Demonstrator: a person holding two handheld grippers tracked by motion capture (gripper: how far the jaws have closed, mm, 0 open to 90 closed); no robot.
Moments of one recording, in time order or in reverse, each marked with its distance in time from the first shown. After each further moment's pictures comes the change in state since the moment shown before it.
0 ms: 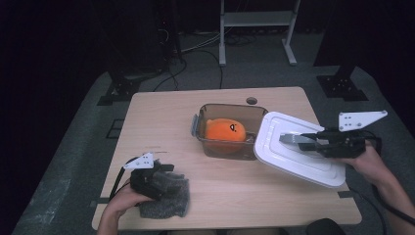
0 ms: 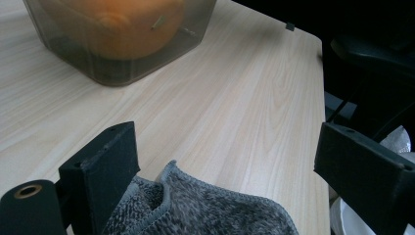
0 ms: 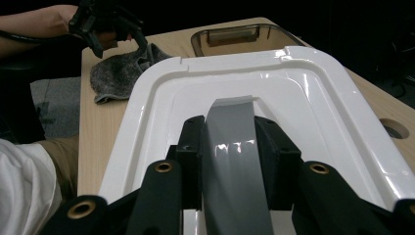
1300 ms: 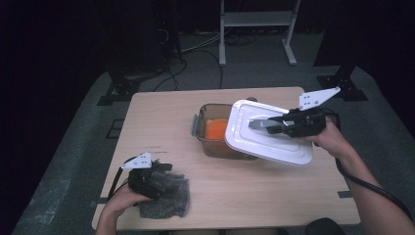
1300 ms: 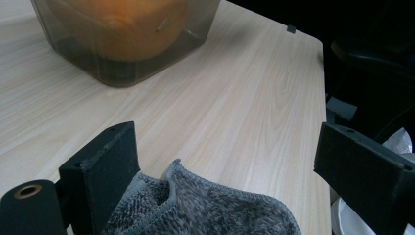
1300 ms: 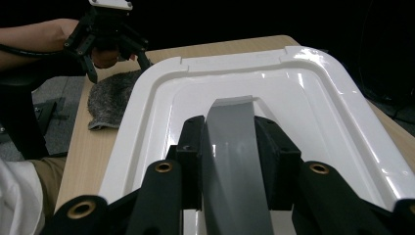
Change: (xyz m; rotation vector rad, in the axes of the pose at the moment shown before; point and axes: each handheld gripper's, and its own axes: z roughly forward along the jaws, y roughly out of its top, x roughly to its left) left arm 0.002 -0.001 -0.004 -0.010 0.007 -0.003; right arm -0.023 0.059 0.073 0.009 0.099 -0.067
